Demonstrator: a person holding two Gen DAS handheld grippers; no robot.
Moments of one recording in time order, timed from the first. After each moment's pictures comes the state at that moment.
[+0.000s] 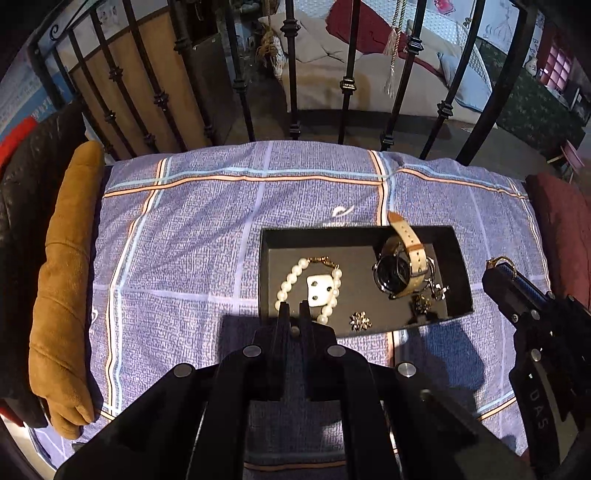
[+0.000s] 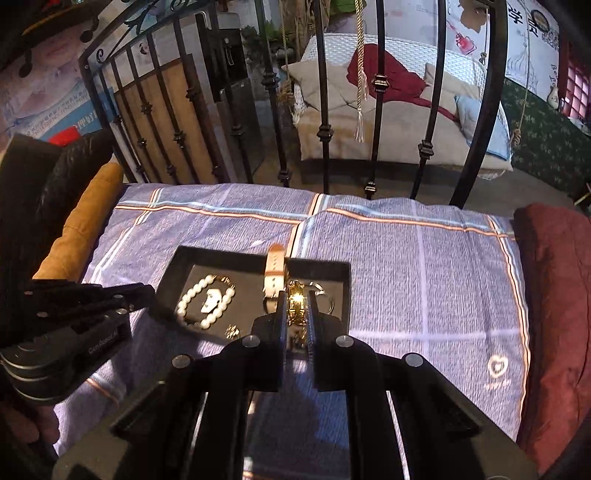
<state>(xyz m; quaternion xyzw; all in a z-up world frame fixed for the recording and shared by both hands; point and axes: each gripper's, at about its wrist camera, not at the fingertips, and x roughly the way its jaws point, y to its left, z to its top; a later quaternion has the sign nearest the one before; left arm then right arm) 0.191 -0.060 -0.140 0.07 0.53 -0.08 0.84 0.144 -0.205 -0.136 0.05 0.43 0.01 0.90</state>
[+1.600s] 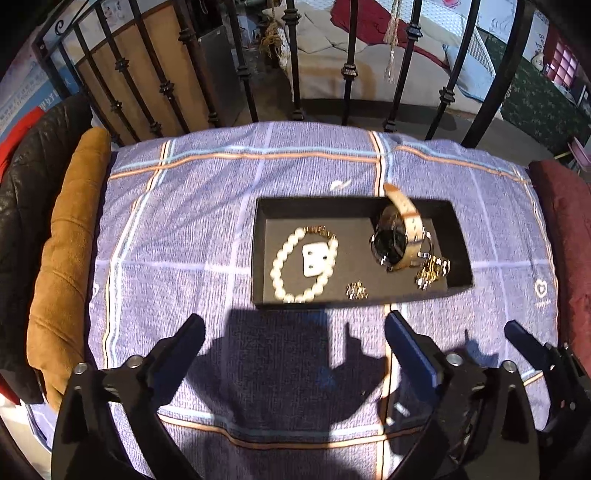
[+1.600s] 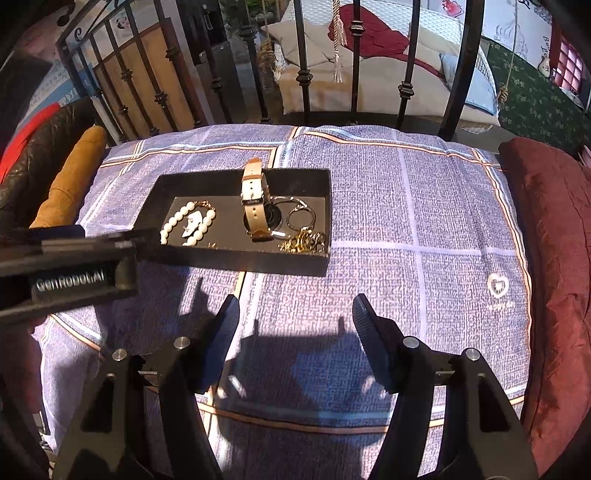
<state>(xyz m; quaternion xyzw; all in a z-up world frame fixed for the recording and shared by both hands) 0.160 -0.062 -0.152 0.08 0.55 -0.07 0.83 0.093 -0.207 -0.170 0.07 0.50 -0.02 0.86</state>
